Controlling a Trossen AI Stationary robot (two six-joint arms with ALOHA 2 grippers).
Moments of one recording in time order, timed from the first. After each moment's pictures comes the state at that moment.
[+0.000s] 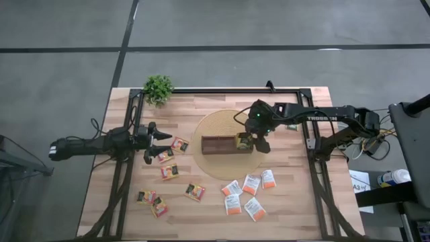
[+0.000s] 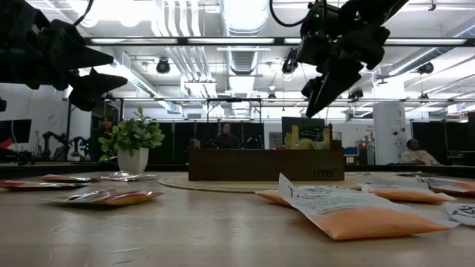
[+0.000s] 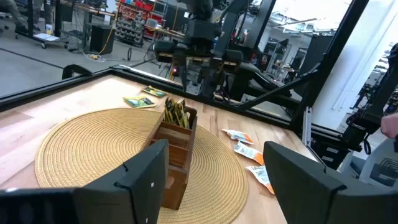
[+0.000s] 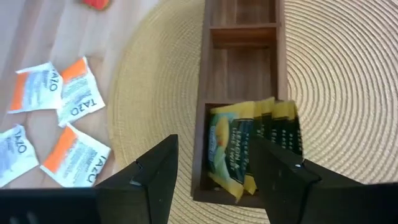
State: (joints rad) left arm 0.05 0.08 0.01 0.02 -0.01 -0.30; right arm -0.28 1.41 0.93 -0.54 -0.38 -0.22
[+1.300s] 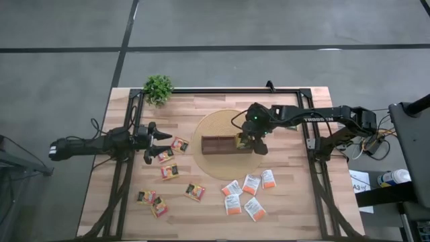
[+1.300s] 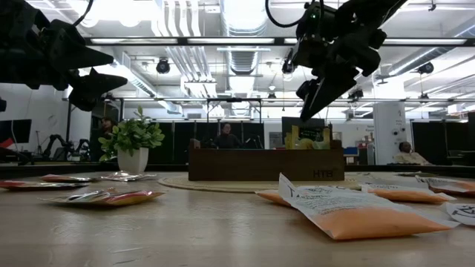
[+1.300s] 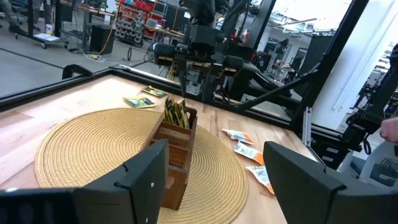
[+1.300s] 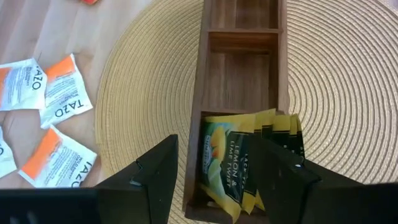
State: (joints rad) left arm 0.05 0.08 0.01 0.02 -0.01 -0.30; right arm -0.25 1.44 0.93 -0.49 -0.33 -0.23
